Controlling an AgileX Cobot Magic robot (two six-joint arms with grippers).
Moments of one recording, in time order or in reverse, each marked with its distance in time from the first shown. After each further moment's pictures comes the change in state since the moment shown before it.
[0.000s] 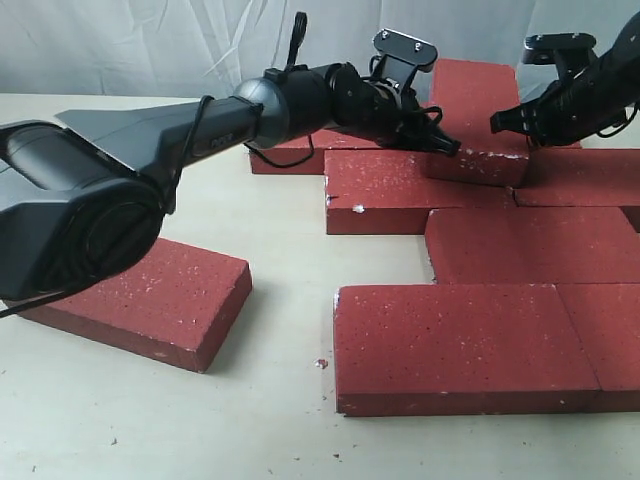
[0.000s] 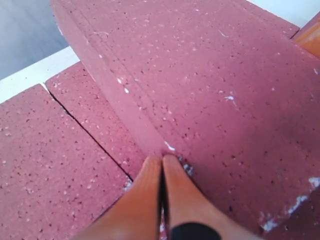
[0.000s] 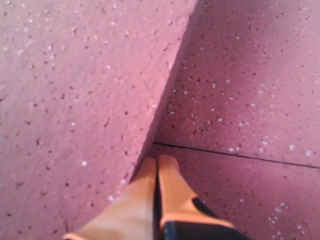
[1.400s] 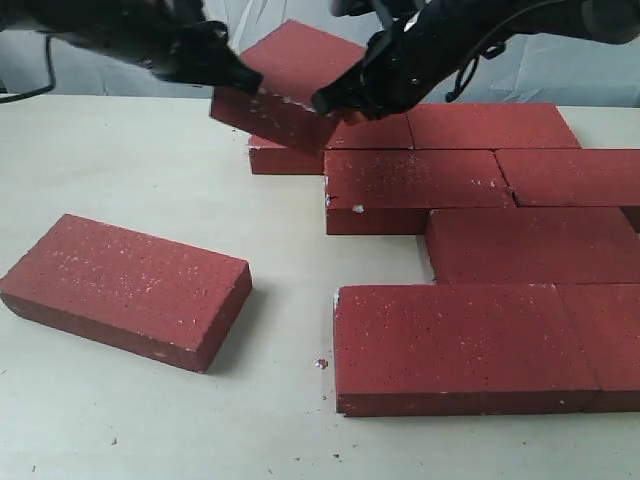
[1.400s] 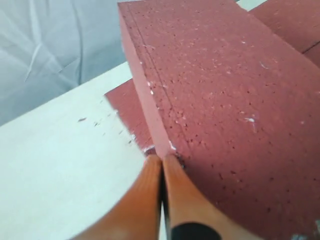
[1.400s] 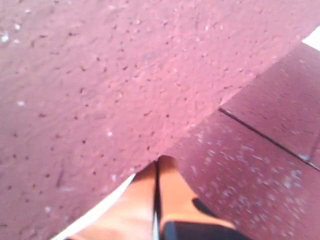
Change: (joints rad) left arm 0.247 -0.830 0.864 0.304 0.014 -0.114; right arm 0.478 -0.227 0.003 0.028 0.100 0.036
